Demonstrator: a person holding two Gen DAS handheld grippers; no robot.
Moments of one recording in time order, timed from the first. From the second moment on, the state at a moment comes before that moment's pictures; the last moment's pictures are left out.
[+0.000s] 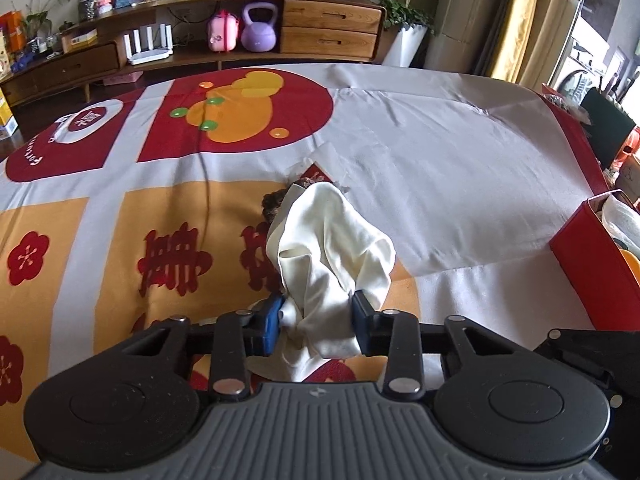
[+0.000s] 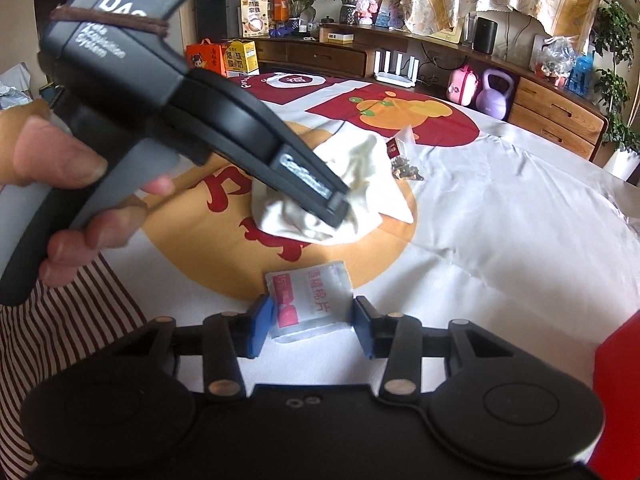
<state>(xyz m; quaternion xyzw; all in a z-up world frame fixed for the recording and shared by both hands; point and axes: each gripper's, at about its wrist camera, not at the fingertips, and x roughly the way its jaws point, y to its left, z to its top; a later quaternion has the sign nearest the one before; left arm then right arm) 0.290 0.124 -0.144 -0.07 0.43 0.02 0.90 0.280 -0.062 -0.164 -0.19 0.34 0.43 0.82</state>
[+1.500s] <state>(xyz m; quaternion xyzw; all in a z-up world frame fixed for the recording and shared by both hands) 0.189 0.067 -0.019 -0.08 0.35 -0.04 0.93 0.226 -0.204 -0.053 -0.07 0.30 0.35 0.88</state>
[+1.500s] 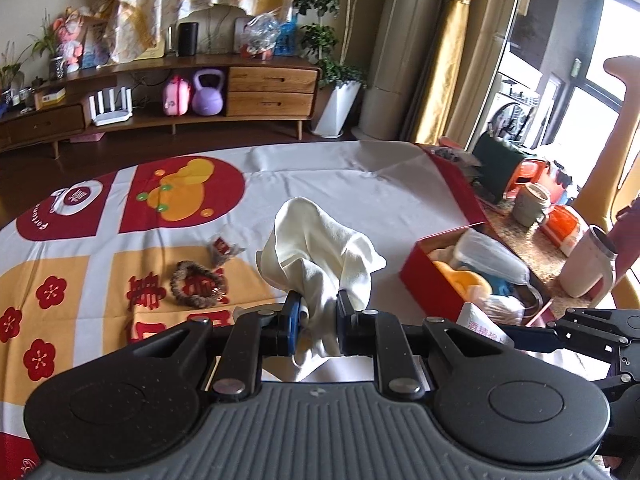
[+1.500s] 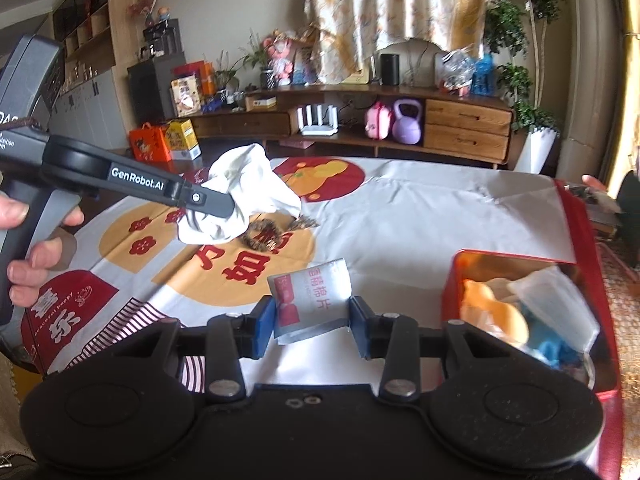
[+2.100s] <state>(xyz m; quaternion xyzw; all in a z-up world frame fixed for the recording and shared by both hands) 0.198 -0.053 0.006 -0.04 0.35 -0.12 0.93 0.226 -0.294 -0.035 -0.04 0.28 0.29 0.91</state>
